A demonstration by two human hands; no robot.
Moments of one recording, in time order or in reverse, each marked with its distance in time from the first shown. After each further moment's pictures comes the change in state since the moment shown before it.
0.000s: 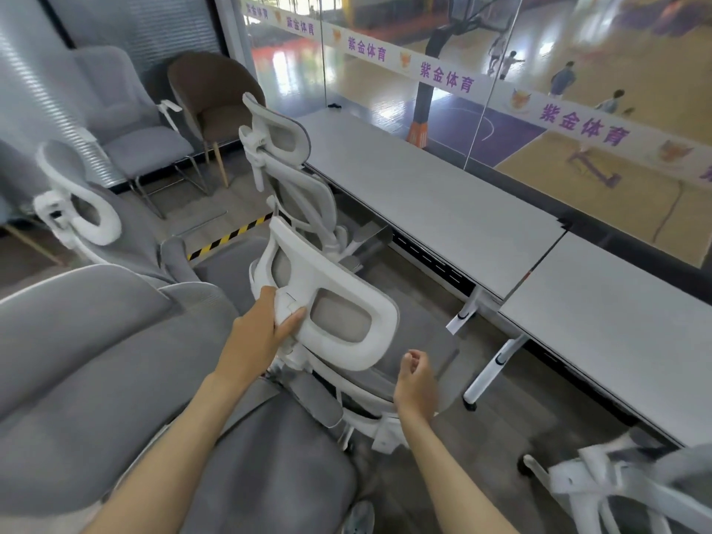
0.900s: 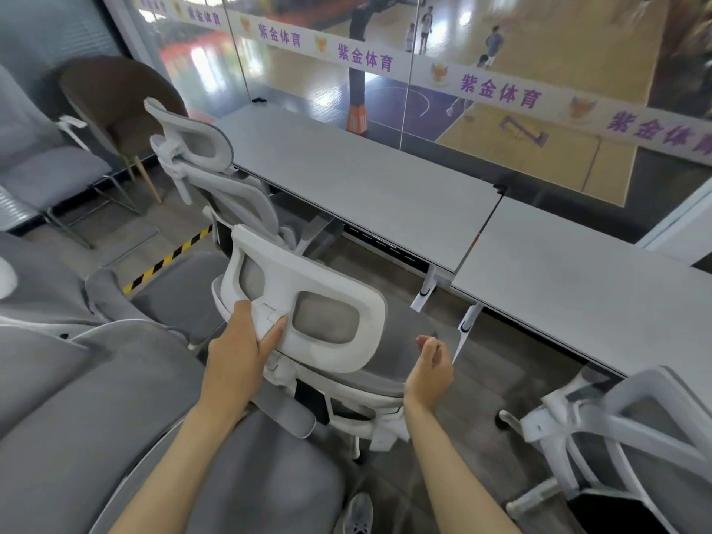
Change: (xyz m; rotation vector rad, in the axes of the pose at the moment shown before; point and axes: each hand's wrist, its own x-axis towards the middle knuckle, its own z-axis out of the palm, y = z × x) left_hand 0.005 0.054 0.039 -0.023 0.002 0.022; right_hand 0.033 0.028 -0.049 0.554 0.444 0.161
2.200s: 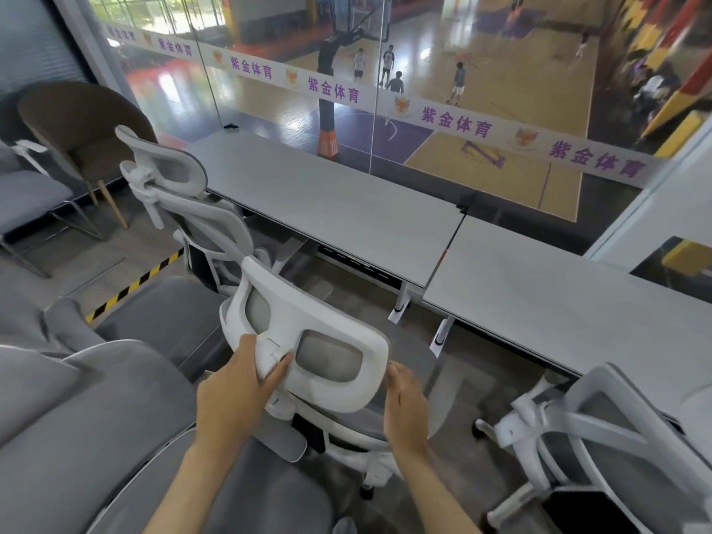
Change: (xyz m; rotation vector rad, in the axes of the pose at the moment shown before) left_hand -0.029 0.022 0.005 0.250 0.000 0.066; right_hand -0.031 -0.009 -0.054 -0.421 -0.372 -0.352
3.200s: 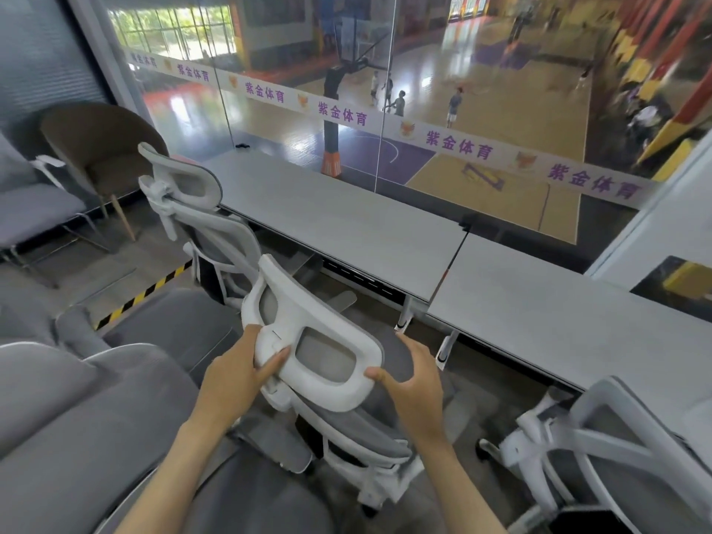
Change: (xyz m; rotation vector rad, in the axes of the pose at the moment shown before) left_hand 0.030 -0.034 -0.008 -0.203 -0.101 0.123; right_hand 0.010 -0.059 -0.039 0.131 -0.031 -0.145
